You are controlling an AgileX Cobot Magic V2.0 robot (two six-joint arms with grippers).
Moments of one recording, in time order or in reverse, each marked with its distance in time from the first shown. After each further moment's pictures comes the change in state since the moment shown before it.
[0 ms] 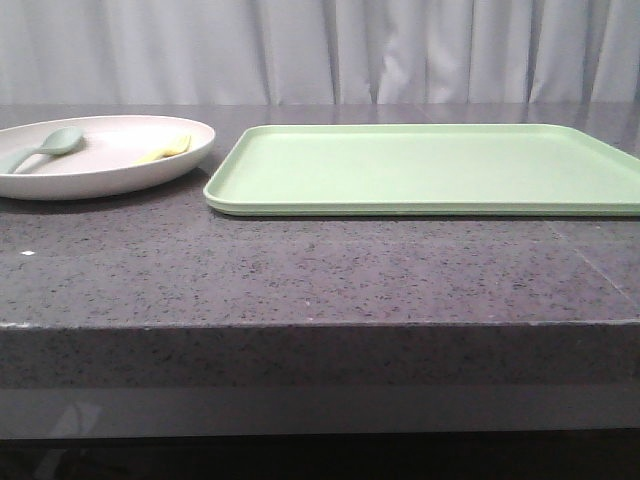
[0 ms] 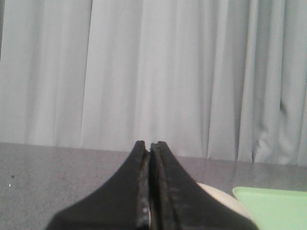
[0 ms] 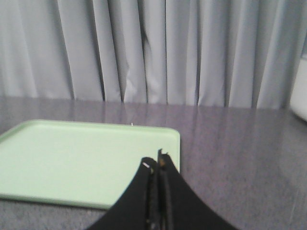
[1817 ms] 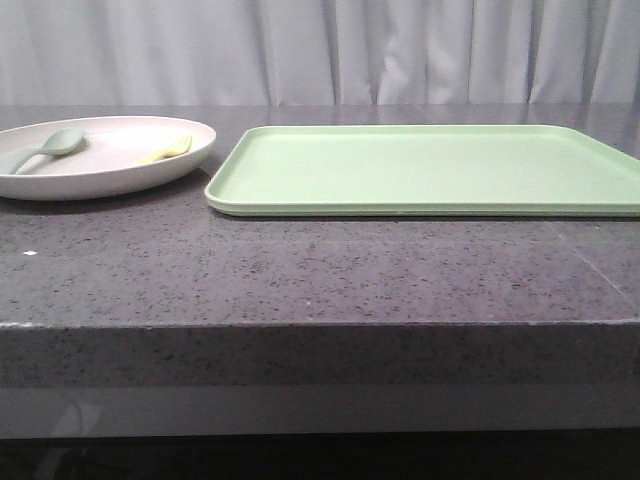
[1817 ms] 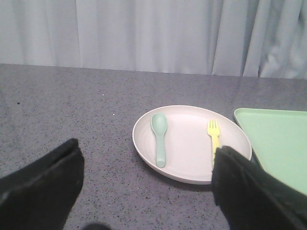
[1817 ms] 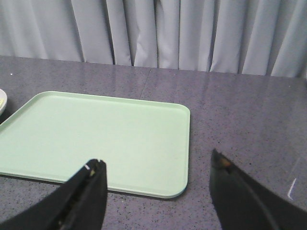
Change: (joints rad) left arm 0.000 0.322 -0.339 0.026 0.441 0.000; right arm 0.000 0.312 -0.342 0.000 0.318 0.000
